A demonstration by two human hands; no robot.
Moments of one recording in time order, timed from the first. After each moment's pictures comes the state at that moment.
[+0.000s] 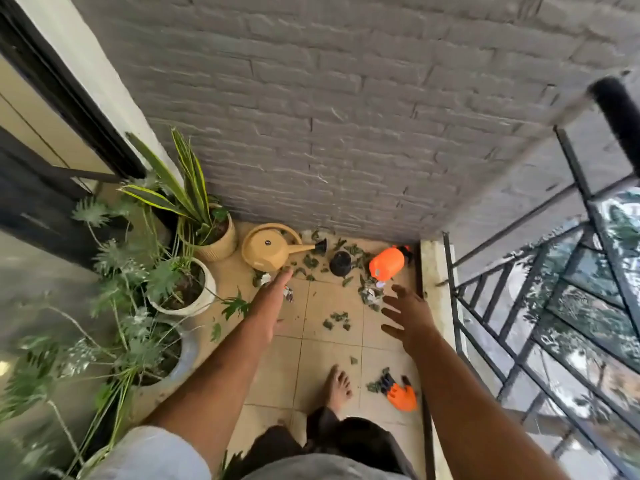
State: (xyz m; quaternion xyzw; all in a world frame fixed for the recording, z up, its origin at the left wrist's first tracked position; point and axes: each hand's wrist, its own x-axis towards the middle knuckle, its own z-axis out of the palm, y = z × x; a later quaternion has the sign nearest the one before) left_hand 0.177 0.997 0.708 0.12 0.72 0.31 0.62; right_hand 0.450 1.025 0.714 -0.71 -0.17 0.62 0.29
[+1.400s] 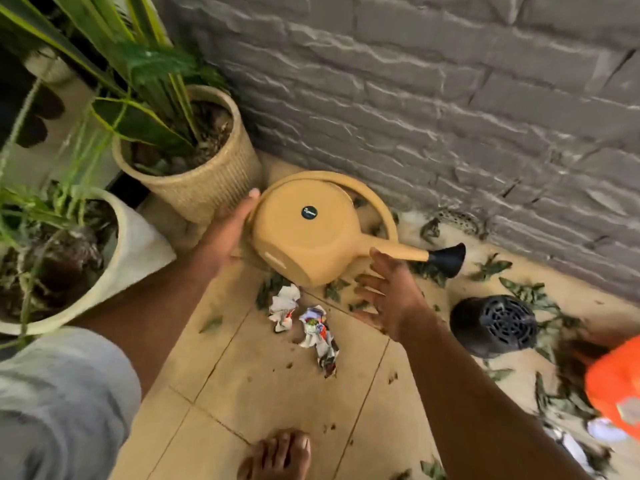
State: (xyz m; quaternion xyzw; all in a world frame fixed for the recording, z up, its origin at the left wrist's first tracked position) left_hand 0.045 1.113 -0.088 0.30 0.86 0.28 0.29; right_hand 0.207 1.366 0.021 -0.58 -0.22 0.78 0.11
